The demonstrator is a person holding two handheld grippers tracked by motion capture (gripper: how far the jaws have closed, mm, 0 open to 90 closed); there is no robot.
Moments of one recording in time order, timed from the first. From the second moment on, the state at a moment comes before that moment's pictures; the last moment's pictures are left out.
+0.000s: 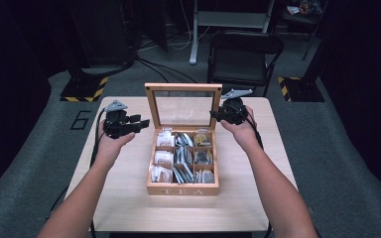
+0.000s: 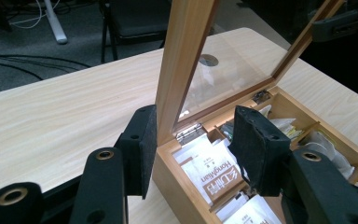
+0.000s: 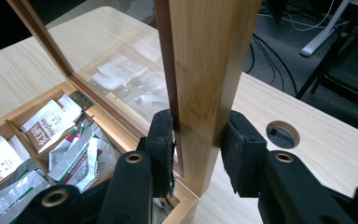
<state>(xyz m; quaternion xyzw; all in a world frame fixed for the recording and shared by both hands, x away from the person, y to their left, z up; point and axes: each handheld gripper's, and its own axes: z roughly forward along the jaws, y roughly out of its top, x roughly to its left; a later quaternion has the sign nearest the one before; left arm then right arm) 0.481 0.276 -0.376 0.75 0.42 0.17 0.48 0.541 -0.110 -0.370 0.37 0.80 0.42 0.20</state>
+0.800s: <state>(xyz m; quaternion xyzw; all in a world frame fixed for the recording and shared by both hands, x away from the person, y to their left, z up) 0.415 0.290 -0.414 0.75 0.43 0.15 0.49 0.557 -0.110 -0.371 0.39 0.79 0.43 0.18</state>
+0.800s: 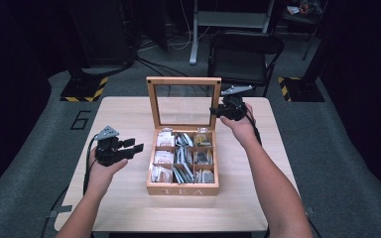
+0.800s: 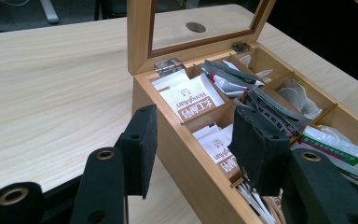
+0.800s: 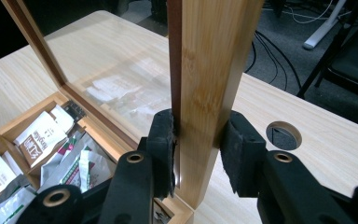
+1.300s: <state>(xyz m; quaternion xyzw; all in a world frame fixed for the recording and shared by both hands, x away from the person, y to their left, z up) 0.403 0.290 -0.430 0.76 0.43 0.15 0.47 0.571 -0.110 -0.376 0.42 0.78 0.43 0.17</state>
